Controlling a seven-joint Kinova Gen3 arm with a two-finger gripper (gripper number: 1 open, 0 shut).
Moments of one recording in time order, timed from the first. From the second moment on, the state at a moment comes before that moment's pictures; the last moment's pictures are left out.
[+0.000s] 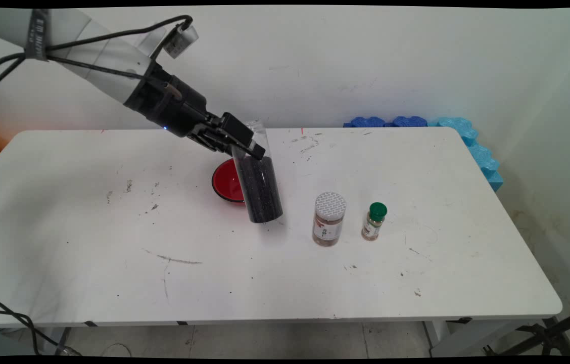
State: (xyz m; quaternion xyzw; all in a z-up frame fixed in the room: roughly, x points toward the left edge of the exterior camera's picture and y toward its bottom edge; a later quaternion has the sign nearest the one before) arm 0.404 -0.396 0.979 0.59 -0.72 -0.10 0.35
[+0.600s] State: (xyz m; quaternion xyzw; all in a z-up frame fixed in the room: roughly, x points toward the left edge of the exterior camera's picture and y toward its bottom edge) arm 0.403 -0.412 0.971 0.66 -0.66 -0.14 0.33
